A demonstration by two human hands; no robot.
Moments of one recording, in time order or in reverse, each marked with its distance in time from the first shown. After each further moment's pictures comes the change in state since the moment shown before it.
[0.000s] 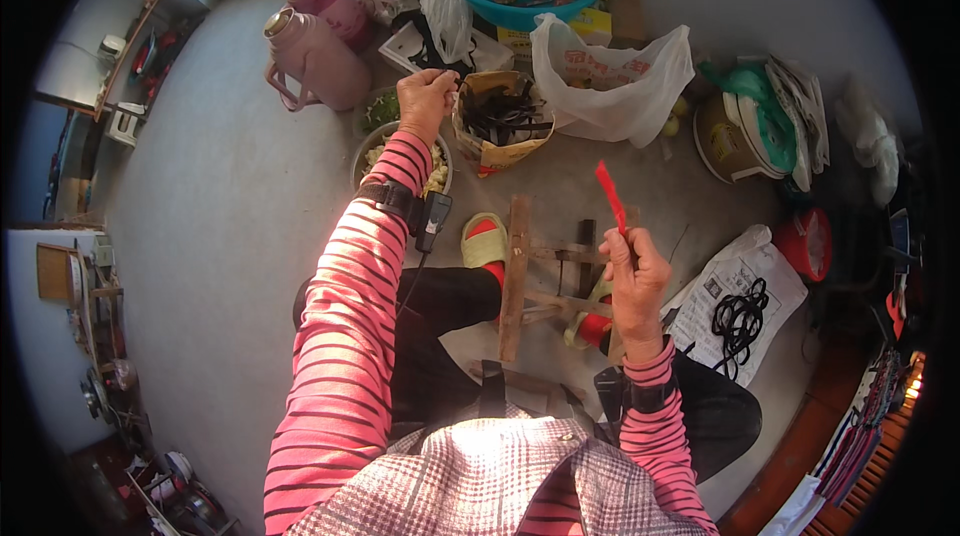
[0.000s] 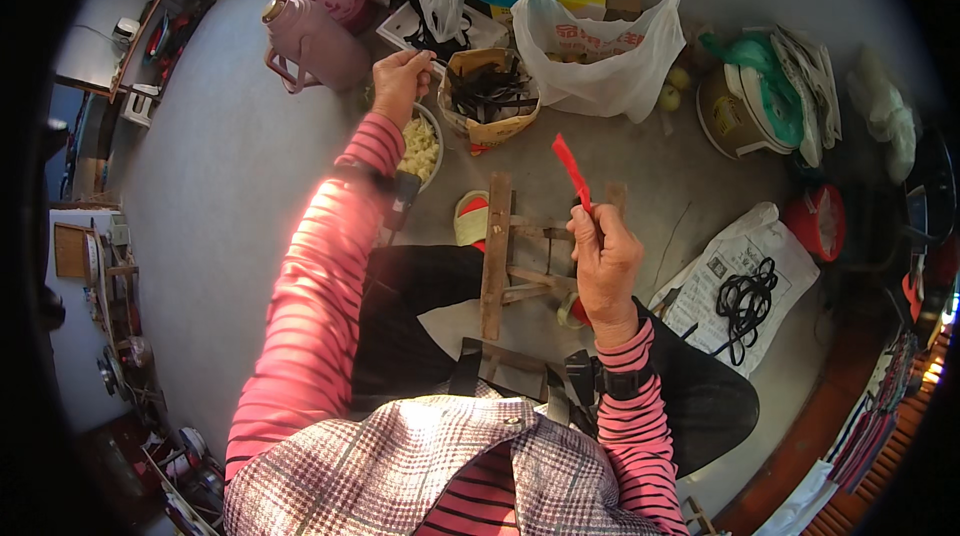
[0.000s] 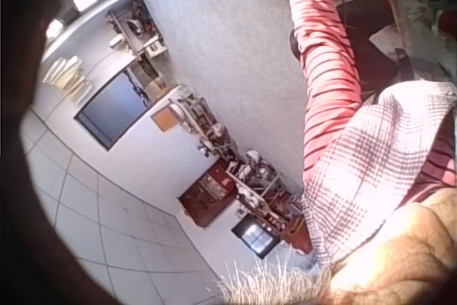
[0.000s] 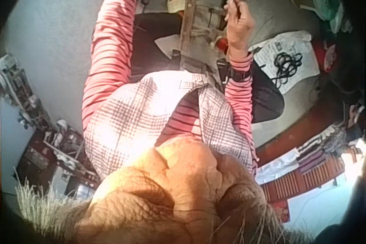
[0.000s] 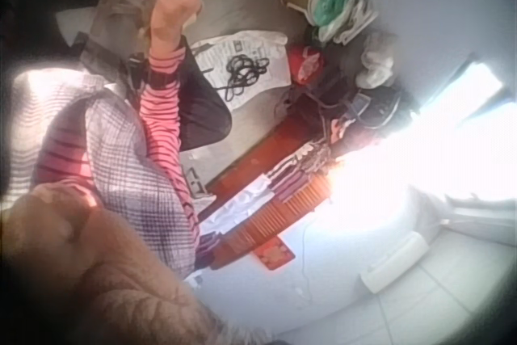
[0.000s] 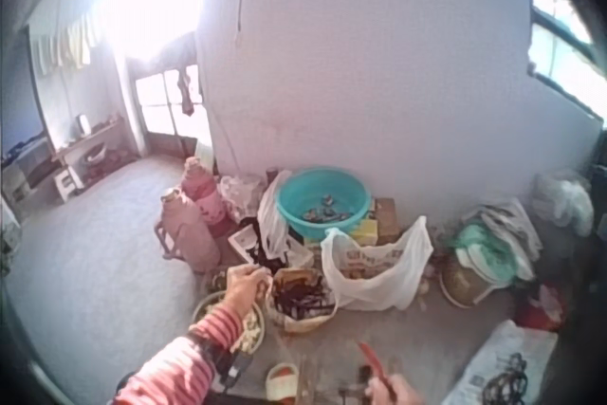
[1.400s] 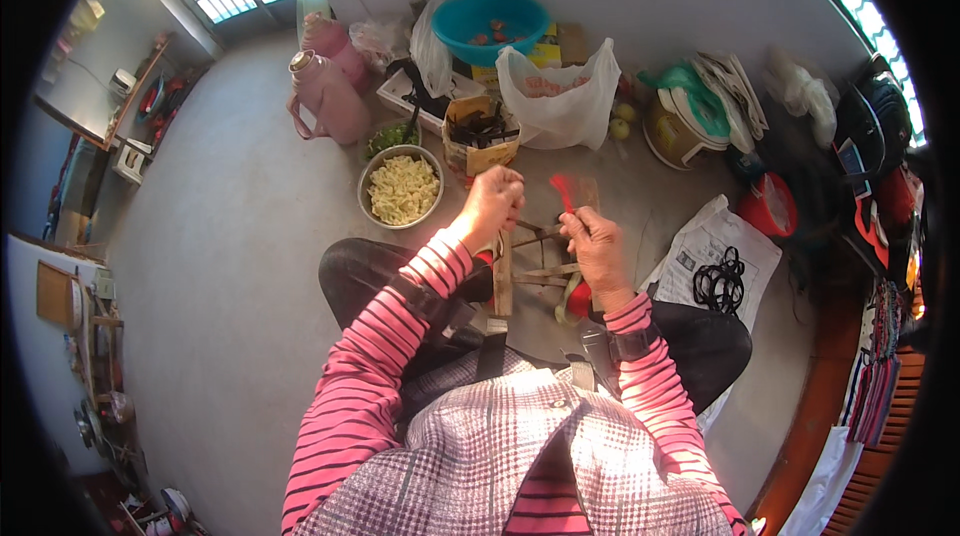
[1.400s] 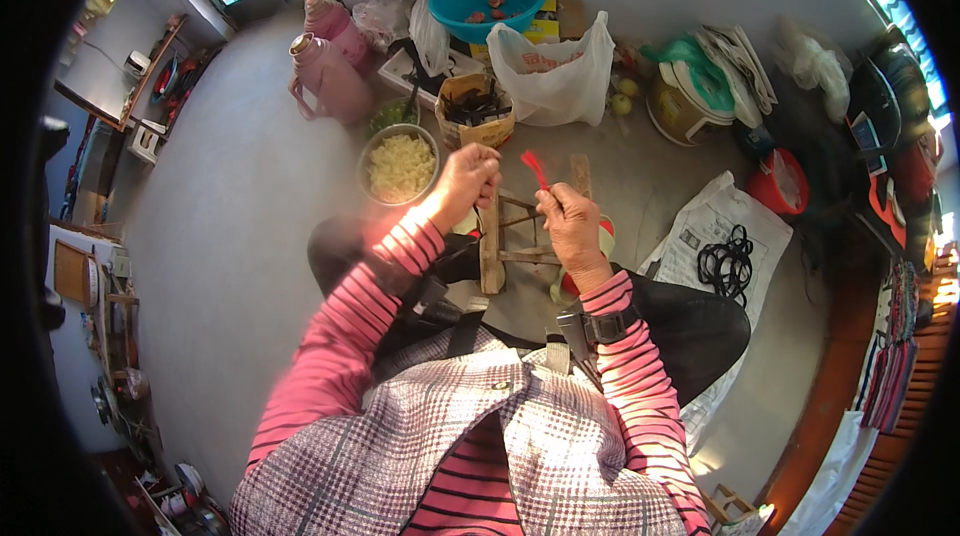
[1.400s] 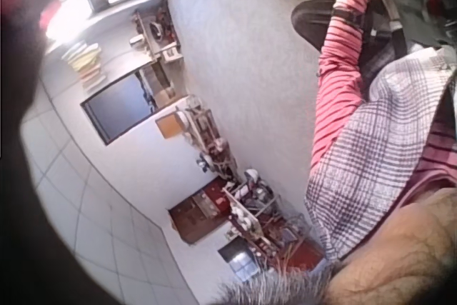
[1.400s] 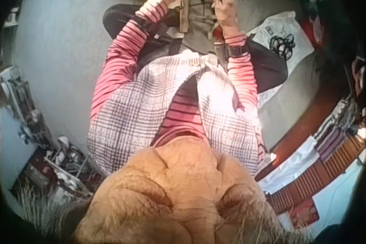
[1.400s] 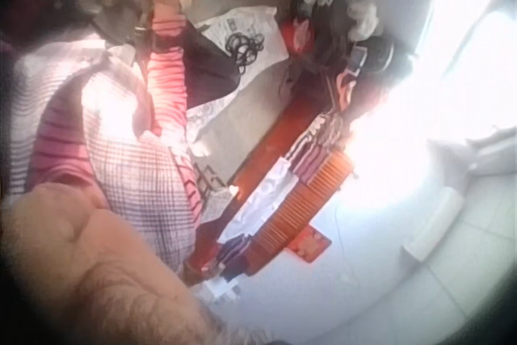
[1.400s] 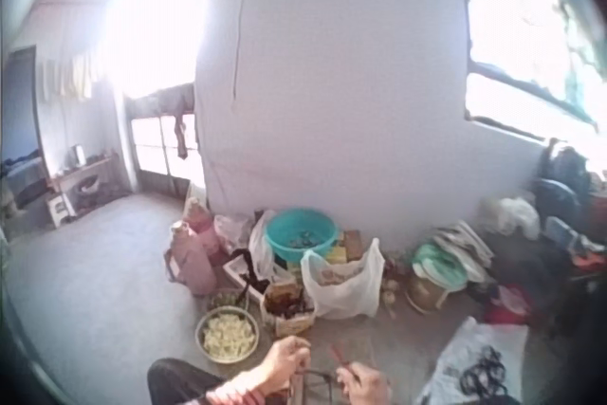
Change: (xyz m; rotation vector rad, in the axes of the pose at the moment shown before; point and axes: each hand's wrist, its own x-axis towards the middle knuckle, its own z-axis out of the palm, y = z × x) left_hand -0.250 0.031 0.044 -0.038 -0.493 -0.254; right_hand -0.075 -0.015 -0.019 0.016 -0.090 -0.061
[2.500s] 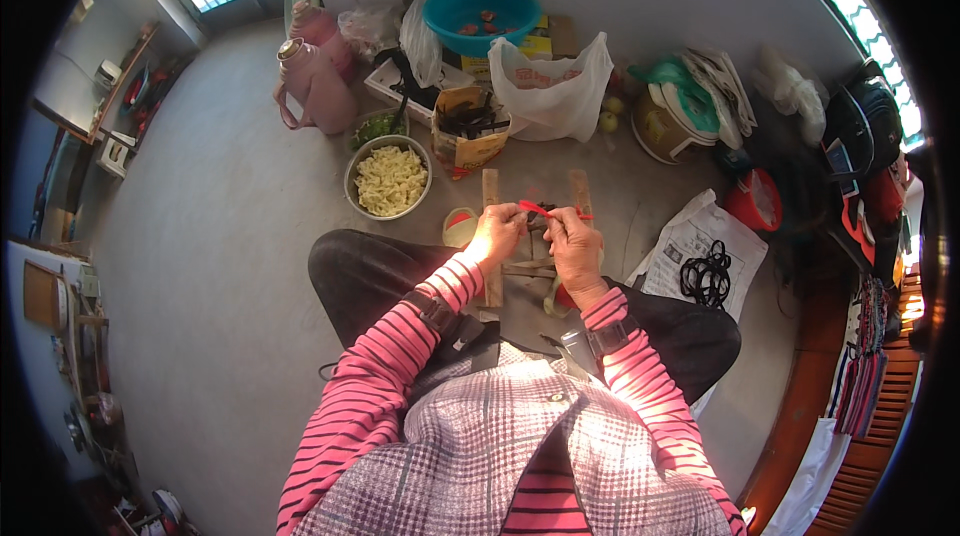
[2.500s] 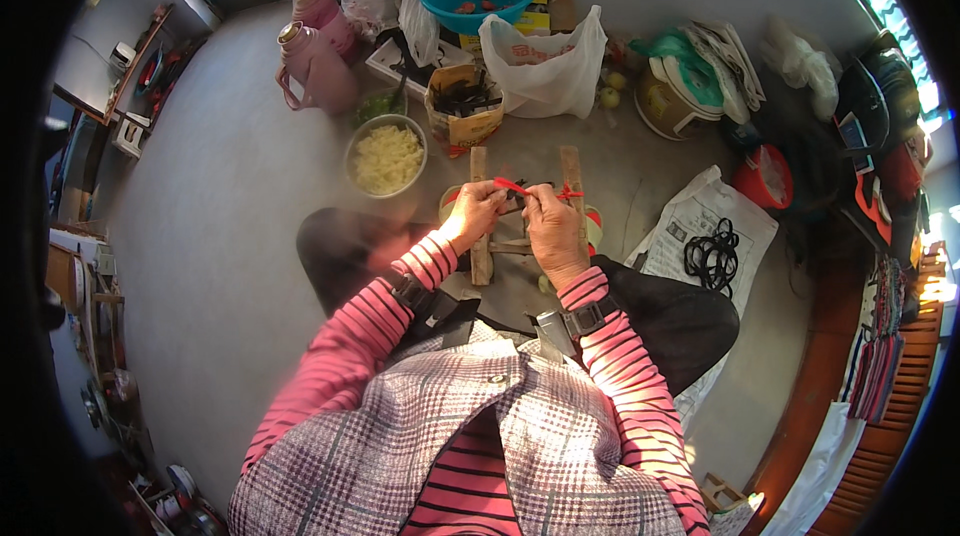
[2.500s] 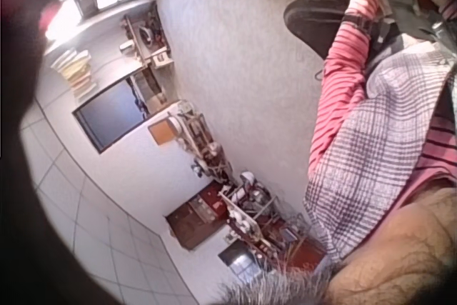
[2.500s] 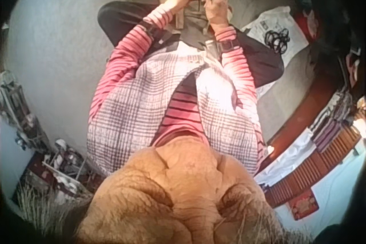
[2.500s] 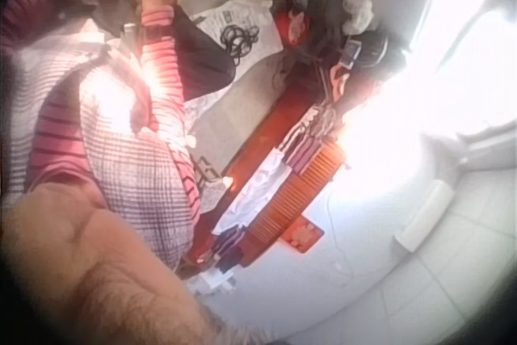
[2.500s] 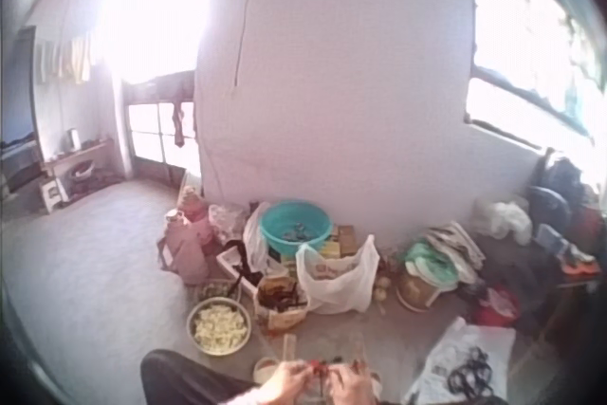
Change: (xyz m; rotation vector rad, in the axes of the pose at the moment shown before) left_hand -0.004 -0.079 0.005 0.216 0.006 -0.007; right_hand -0.012 0.023 0.025 -0.172 0.069 0.049
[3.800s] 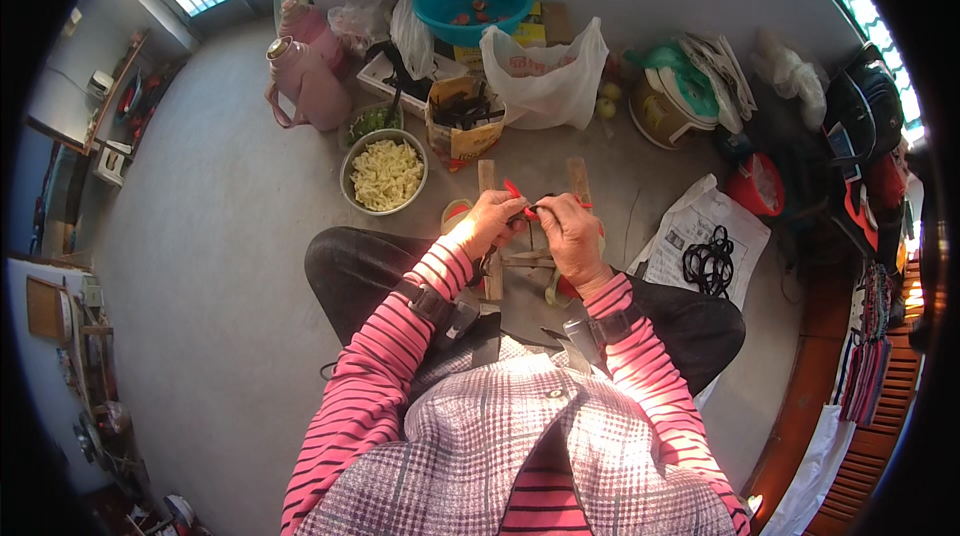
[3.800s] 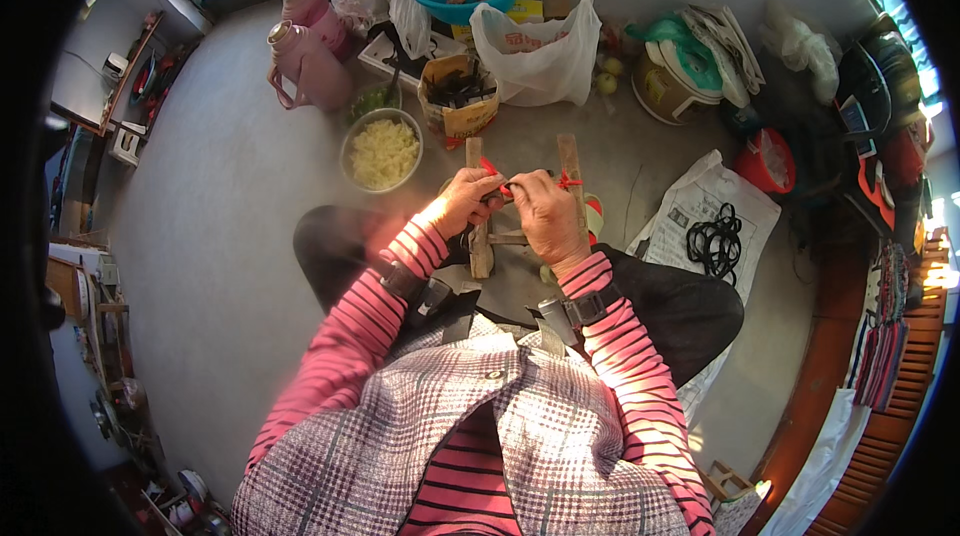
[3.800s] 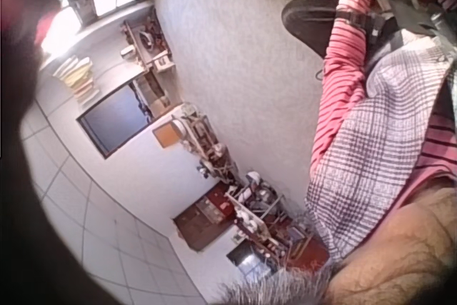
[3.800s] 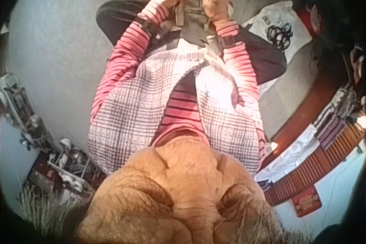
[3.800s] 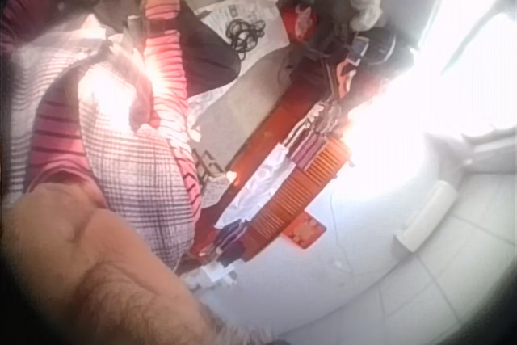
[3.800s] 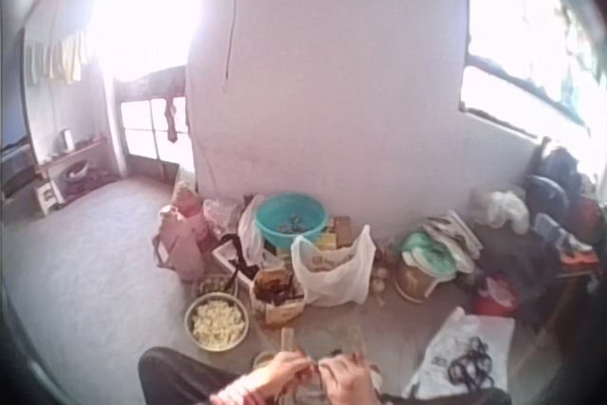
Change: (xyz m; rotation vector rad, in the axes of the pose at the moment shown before) left_hand -0.007 0.034 -0.014 -0.278 -0.204 -0.227; right_hand 0.005 -0.013 -0.011 -0.139 0.016 -0.465
